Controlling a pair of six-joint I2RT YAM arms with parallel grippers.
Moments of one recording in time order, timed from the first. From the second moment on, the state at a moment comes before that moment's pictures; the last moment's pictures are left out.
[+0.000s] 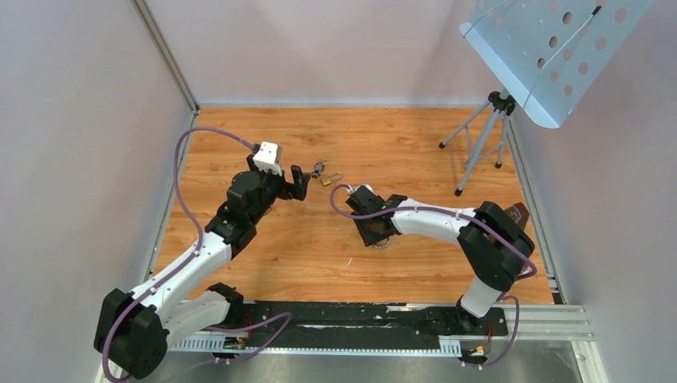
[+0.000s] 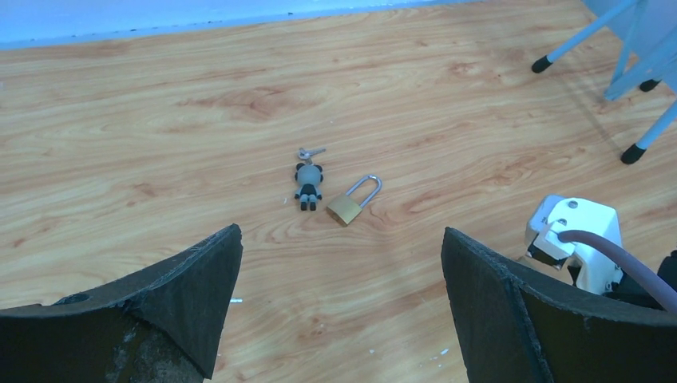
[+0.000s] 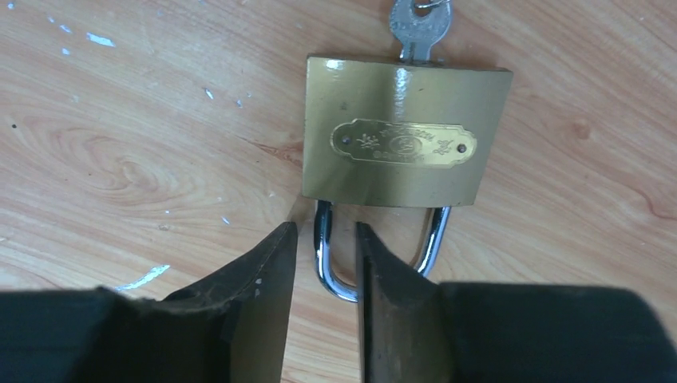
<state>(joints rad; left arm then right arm) -0.49 0.99 0.61 0.22 -0.08 -0.17 0.86 1.69 1.00 -0.51 0.16 0.37</state>
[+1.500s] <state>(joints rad) -0.51 1.55 0.87 0.02 1.03 0.31 0.55 1.50 1.05 -0.51 -0.49 0.33</state>
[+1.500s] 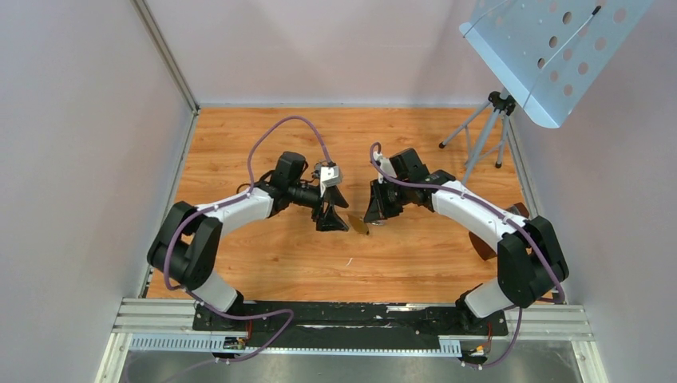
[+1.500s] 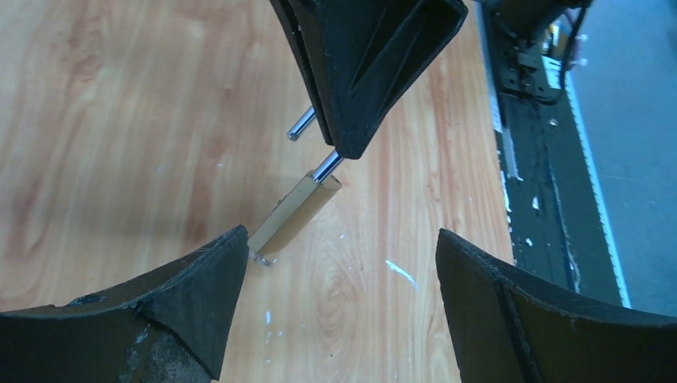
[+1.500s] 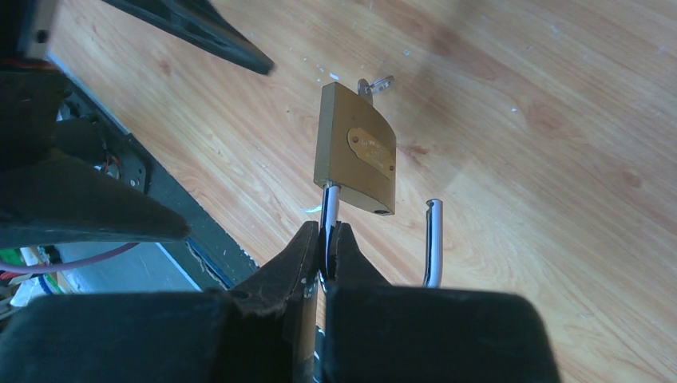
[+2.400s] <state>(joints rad) -0.54 1.84 1.21 -0.65 1.30 0.86 0.54 1.47 1.08 -0.45 -0.70 0.34</state>
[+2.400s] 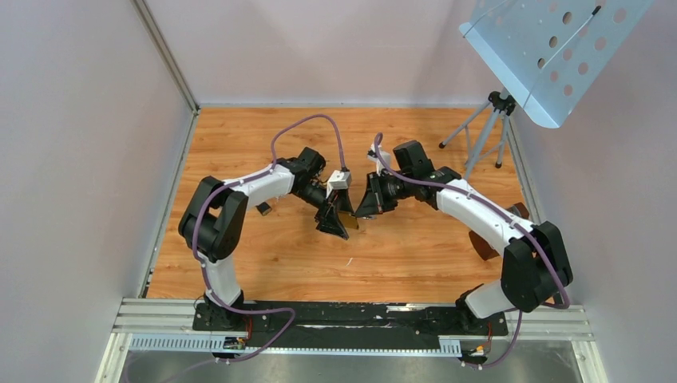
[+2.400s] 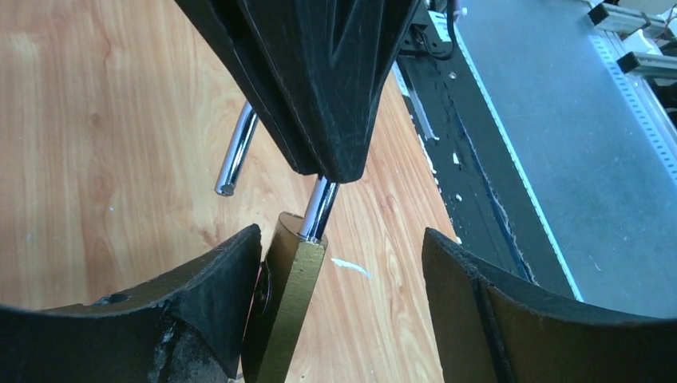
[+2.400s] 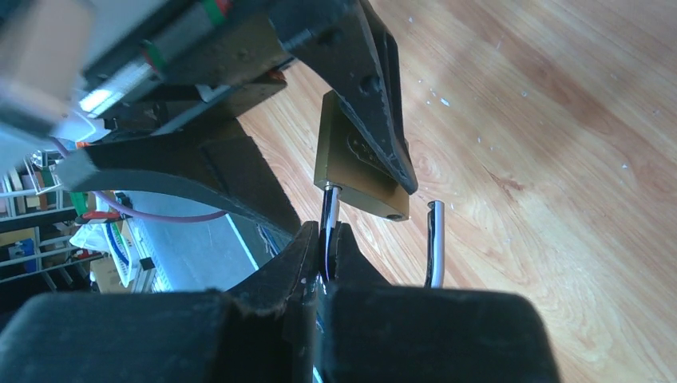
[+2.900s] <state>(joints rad) -0.56 1.69 1.00 -0.28 1.09 0.59 0.51 1.43 1.08 -0.40 -0.72 0.36</state>
